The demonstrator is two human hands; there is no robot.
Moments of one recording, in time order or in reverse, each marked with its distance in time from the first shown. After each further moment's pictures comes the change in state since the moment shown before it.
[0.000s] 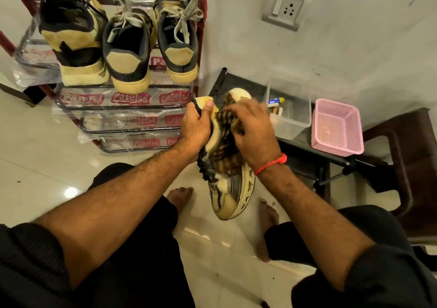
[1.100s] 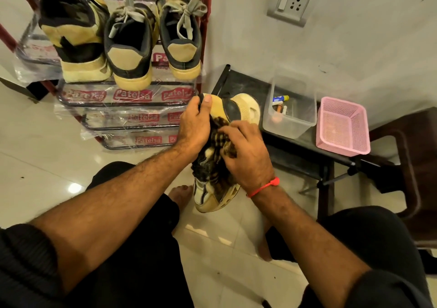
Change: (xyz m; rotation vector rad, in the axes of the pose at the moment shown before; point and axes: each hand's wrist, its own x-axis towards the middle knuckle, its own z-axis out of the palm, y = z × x) left_hand -0.002 0.003 -0.007 0.041 0.018 0.127; right_hand -0.038 -0.004 0.023 0.016 0.045 -0.083
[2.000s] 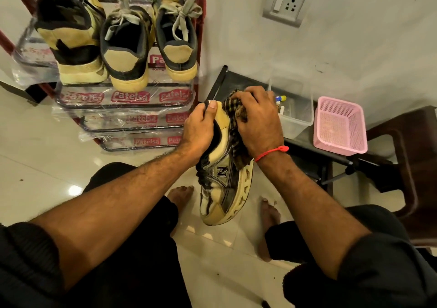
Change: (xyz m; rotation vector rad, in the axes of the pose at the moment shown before) left_hand -0.004 -0.008 0.012 0.027 -0.077 -0.019; right_hand 0.056 0.018 -0.020 -0.083 0.081 0.094
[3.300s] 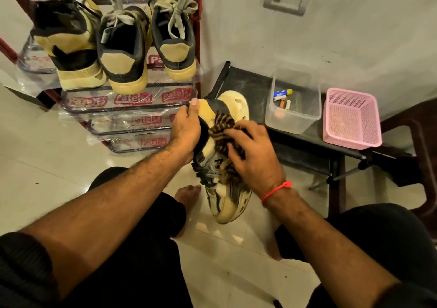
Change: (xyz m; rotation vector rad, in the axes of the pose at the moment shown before) left_hand 0.012 -0.003 -0.014 -0.055 0.112 -0.234; right_hand -0.067 -0.002 0.002 0.169 -0.150 -0.021
